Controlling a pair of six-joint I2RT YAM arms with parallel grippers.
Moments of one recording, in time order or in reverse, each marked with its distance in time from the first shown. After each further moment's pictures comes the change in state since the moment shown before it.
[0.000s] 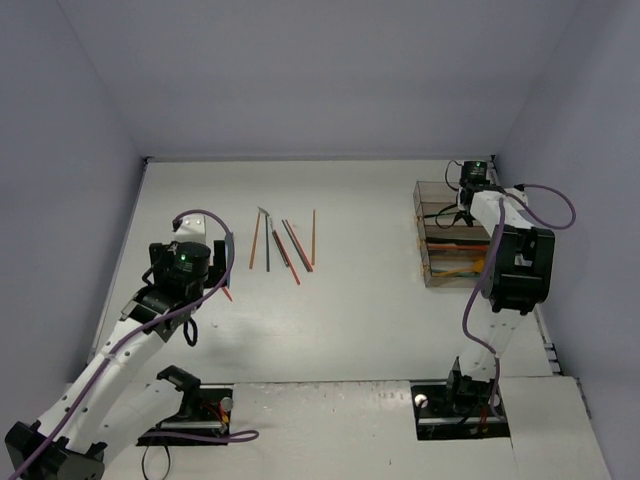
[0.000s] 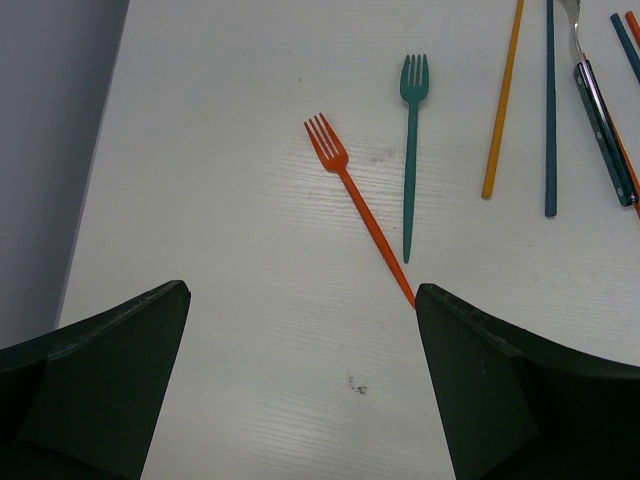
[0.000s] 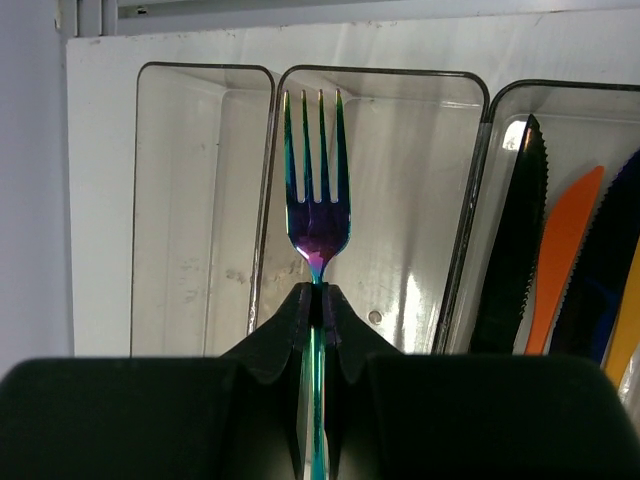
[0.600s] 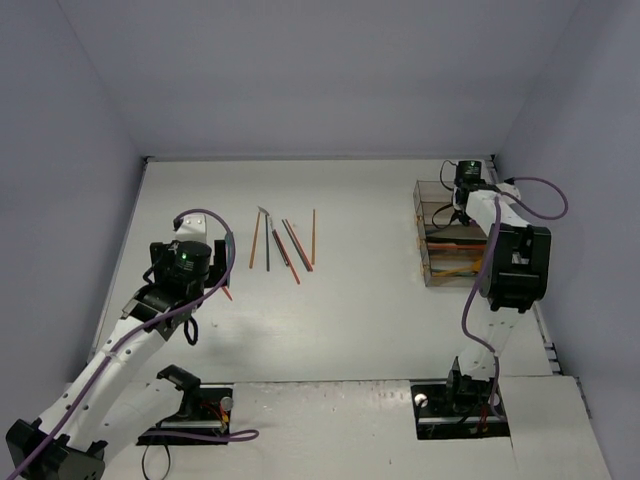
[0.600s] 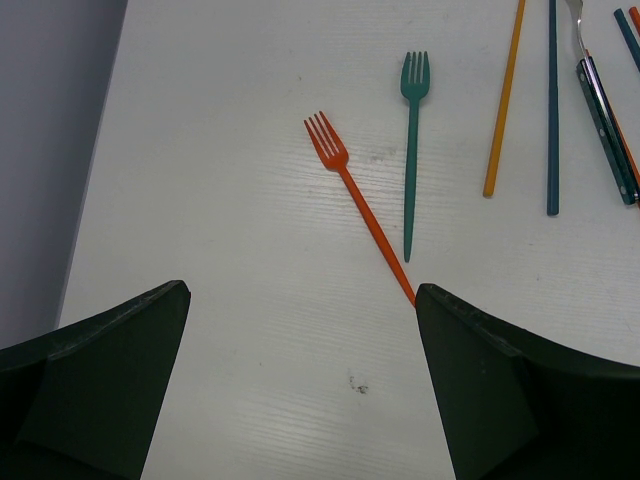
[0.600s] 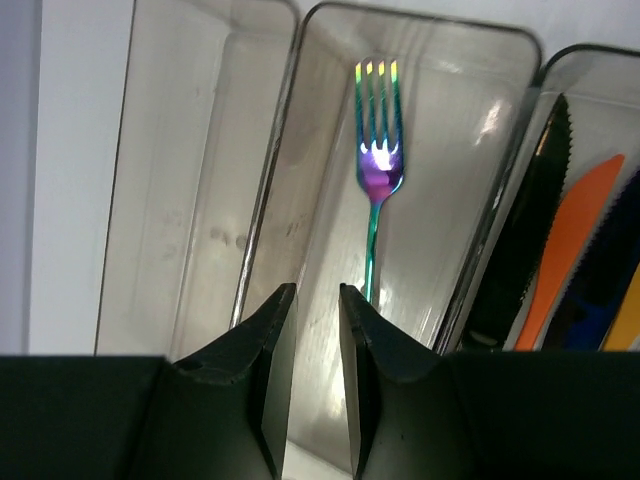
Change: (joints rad) left arm 0.000 0.008 0.000 0.000 0.000 0.000; right arm 0.032 0.007 0.002 0.008 -0.056 -0.144
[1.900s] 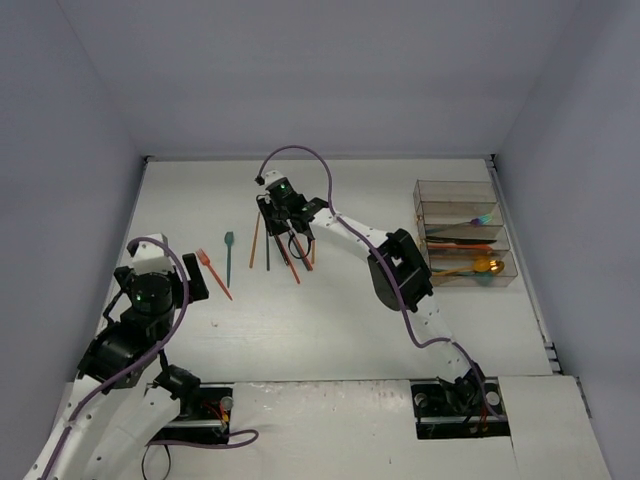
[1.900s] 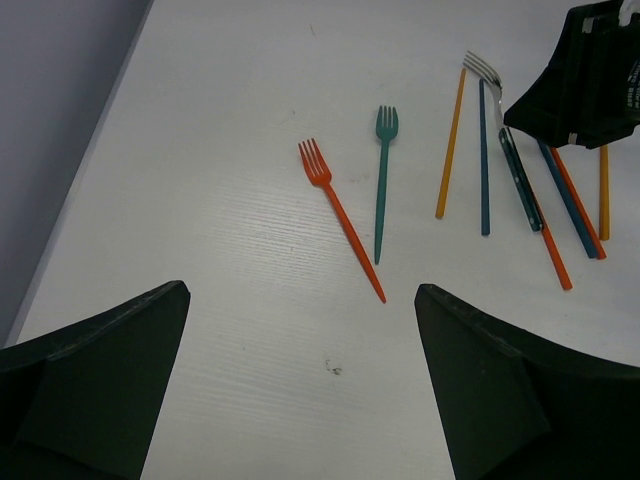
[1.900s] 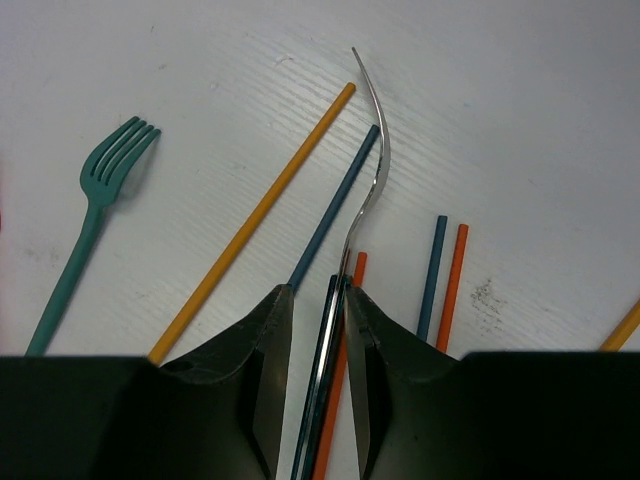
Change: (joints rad) left arm 0.005 -0.331 0.000 -0.130 0.028 -0.089; right arm 0.848 0.440 0.603 0.081 -0.487 -0.961
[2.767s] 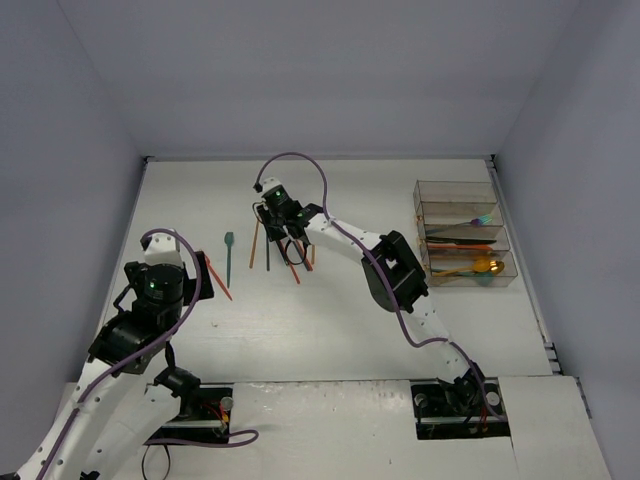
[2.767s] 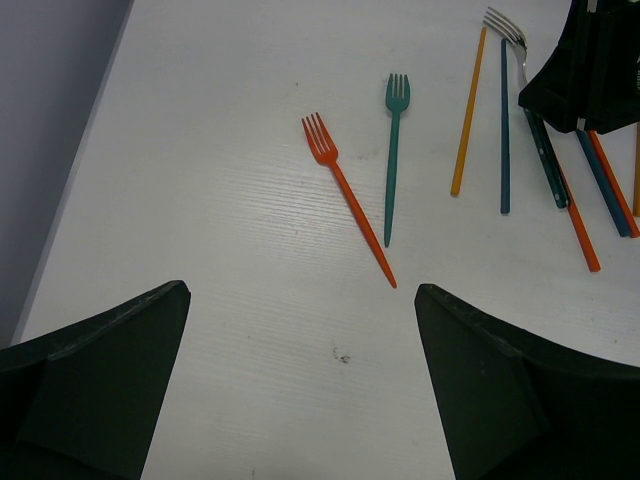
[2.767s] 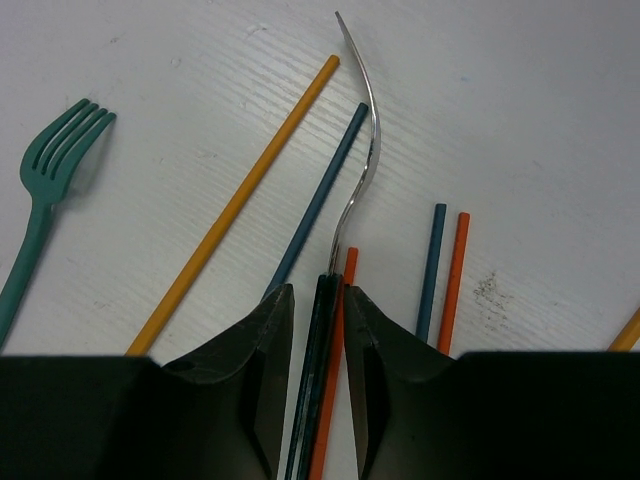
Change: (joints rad) left arm 0.000 0.093 0.000 -0.012 0.003 -0.001; right arm 0.027 0.048 0.012 -0.001 0.071 -0.007
